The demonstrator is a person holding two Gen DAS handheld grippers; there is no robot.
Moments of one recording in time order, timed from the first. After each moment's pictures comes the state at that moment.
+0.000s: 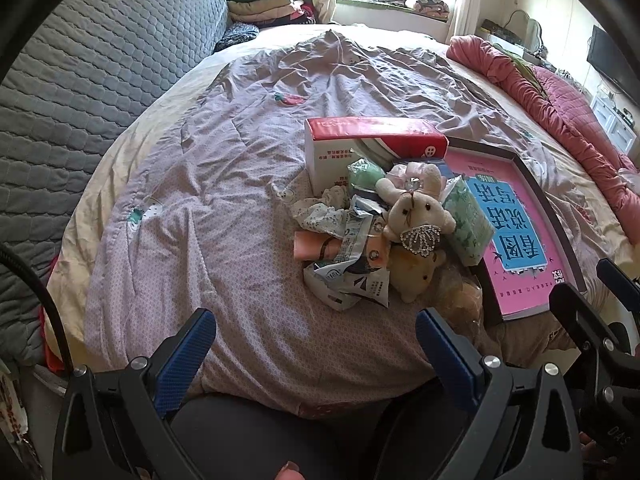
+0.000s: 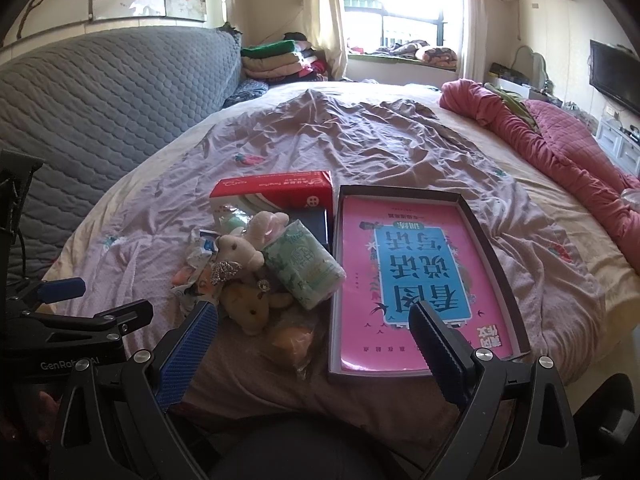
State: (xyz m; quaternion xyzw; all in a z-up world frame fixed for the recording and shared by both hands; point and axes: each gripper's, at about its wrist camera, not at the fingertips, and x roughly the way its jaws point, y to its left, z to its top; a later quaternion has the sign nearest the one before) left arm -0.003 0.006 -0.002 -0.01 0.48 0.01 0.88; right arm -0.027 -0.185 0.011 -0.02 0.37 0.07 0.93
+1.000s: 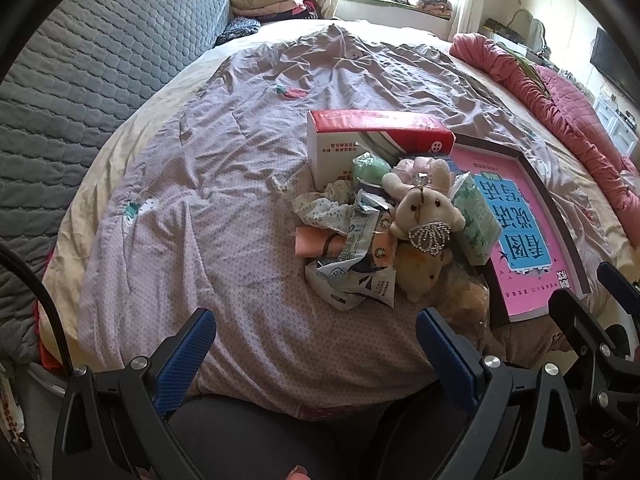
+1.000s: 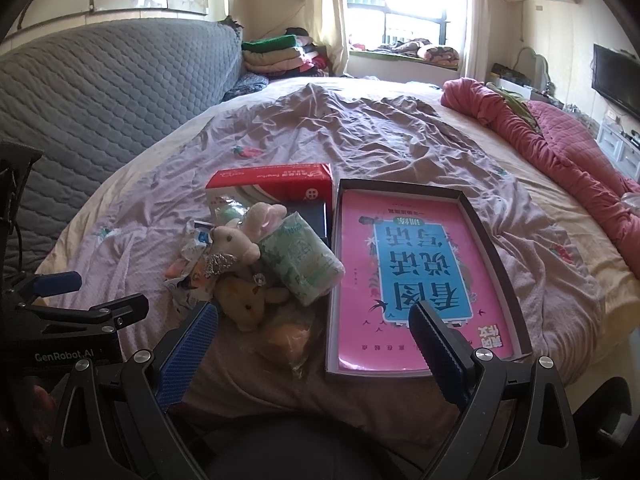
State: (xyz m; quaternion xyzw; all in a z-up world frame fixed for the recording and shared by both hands) left arm 0.003 0.009 -0.013 -0.02 0.49 0.01 0.87; right arm -0.021 -0.183 0.001 -0.02 0.38 0.07 0.92
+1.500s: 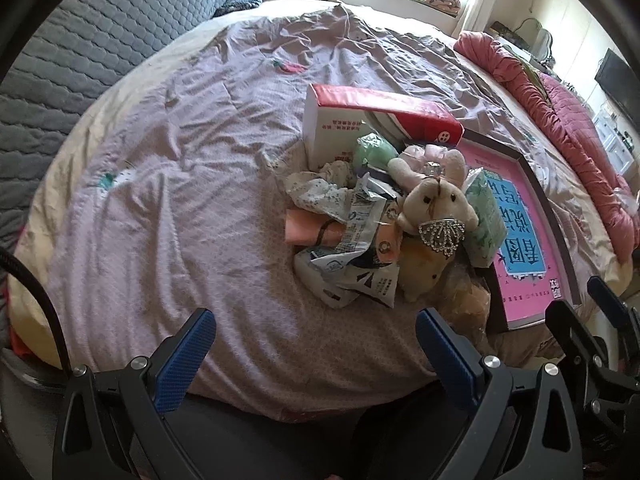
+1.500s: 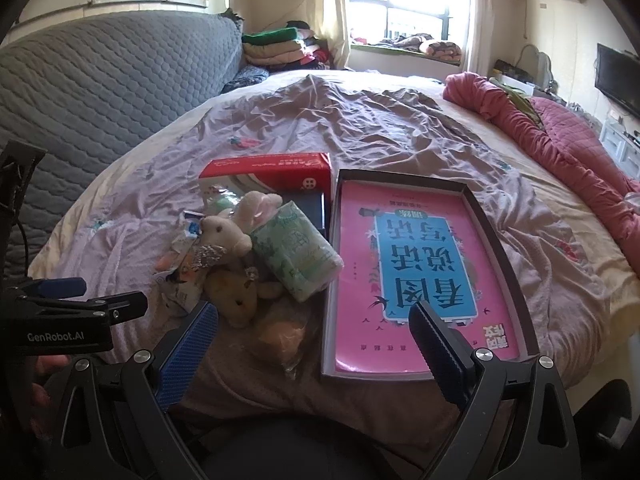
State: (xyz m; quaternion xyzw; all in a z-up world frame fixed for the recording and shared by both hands) left arm 0.023 0.020 -0.038 -0.07 0.52 -0.02 0.85; right arm -0.008 -0.185 -0.015 -0.03 0.39 0.07 0.92
